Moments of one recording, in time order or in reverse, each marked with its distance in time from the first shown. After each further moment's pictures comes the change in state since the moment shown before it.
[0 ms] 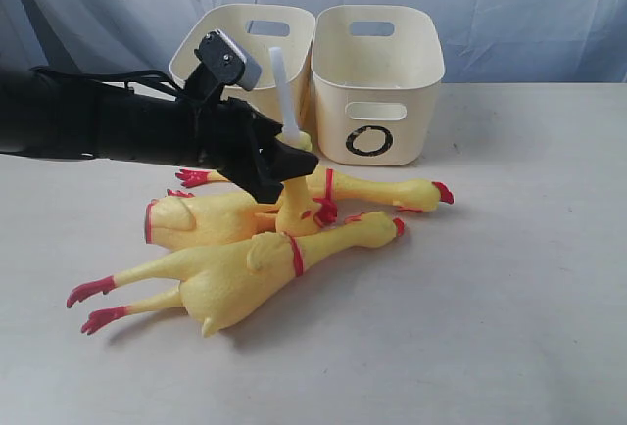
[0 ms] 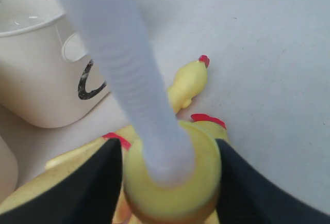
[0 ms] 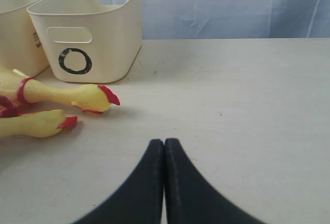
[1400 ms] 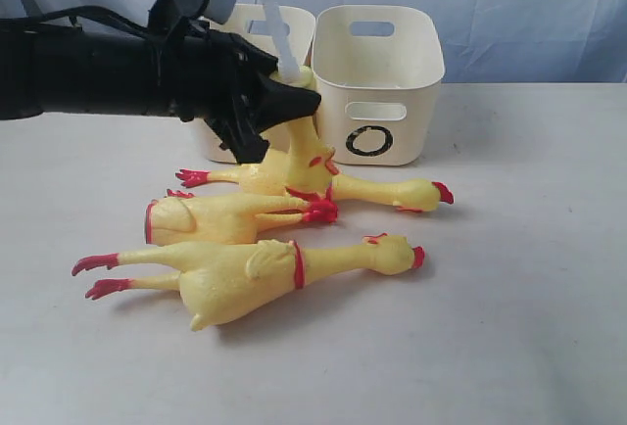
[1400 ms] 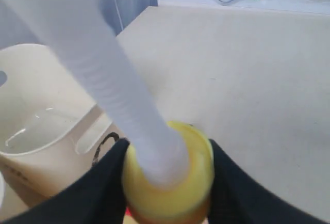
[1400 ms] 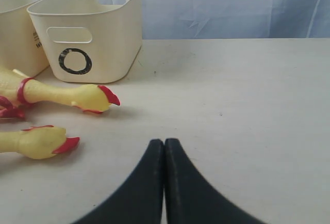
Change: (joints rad) left arm -0.002 -0.216 0.000 0.054 0.061 0.000; right arm 0.000 0.000 0.000 0.000 0.000 0.000
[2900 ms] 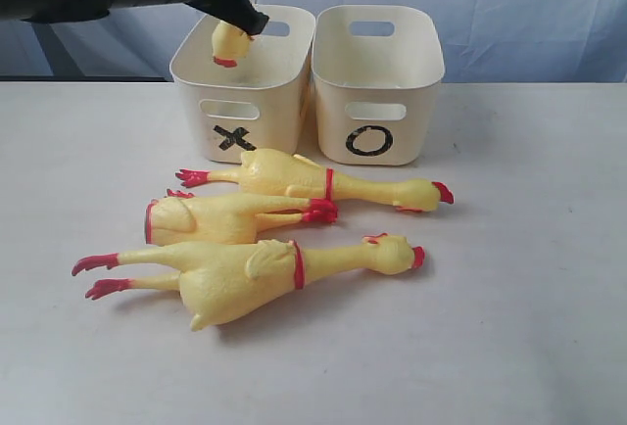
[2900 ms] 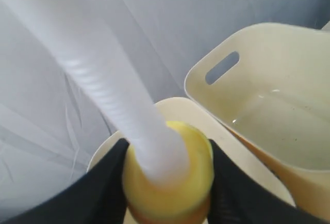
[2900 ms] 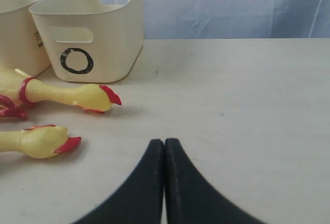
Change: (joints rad) left arm 0.000 0.232 -0.438 0.048 -0.626 0.000; right arm 0.006 0.000 0.000 0.000 0.000 0.000
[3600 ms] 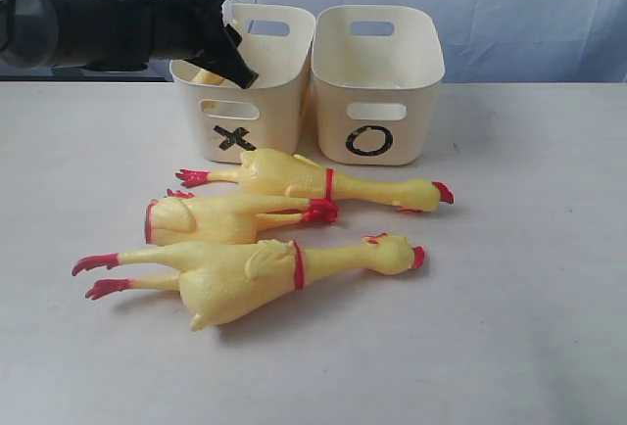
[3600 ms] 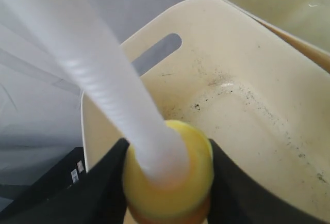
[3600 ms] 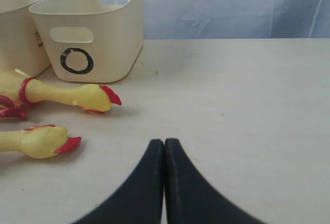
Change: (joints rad) left arm 0.000 0.159 -0.011 0.026 -0.190 0.000; right arm 0.000 0.000 0.000 0.000 0.000 0.000
